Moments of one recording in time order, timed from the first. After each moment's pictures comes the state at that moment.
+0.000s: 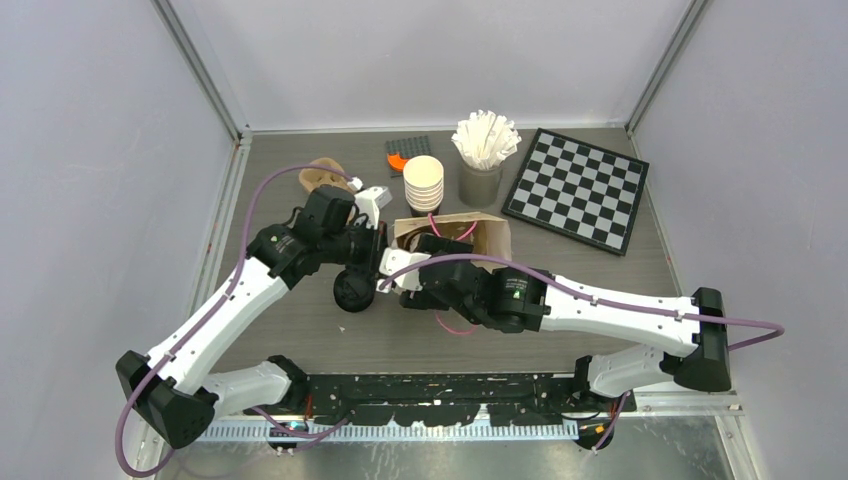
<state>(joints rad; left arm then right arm) -0.62 1.12 1.15 -0.81 0.37 -0.39 1.28 1.32 1.21 -0.55 0.56 -0.42</state>
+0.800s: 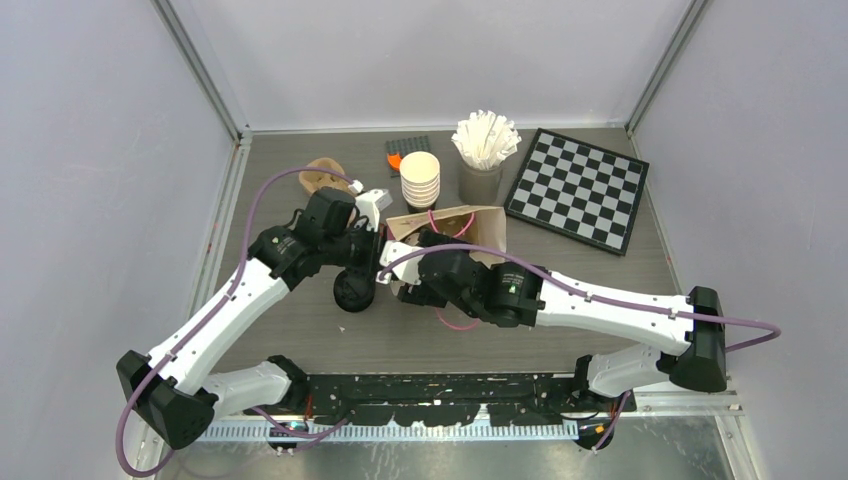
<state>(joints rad) -0.62 1.11 1.13 -0.80 0.38 -0.40 1.24 1.34 1.20 -0.51 0.51 -0.38</state>
